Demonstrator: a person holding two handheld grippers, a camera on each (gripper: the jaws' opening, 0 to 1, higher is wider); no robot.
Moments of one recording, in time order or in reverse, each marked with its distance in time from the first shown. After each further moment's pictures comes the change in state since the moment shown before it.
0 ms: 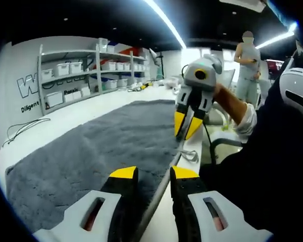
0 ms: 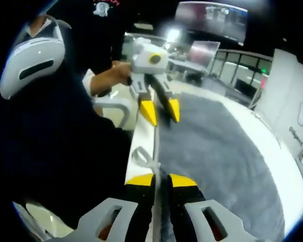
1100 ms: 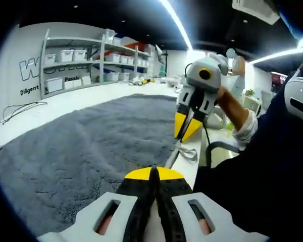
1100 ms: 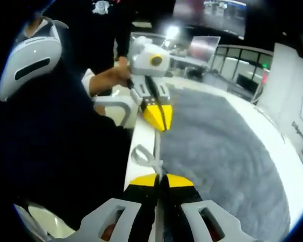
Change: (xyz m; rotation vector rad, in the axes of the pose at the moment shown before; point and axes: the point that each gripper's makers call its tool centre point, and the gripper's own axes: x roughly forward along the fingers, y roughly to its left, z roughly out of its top) left arm 0.012 -0.007 -0.016 -0.133 0.023 -0.026; right arm 0.009 0.003 -0.008 0.033 0.020 0.020
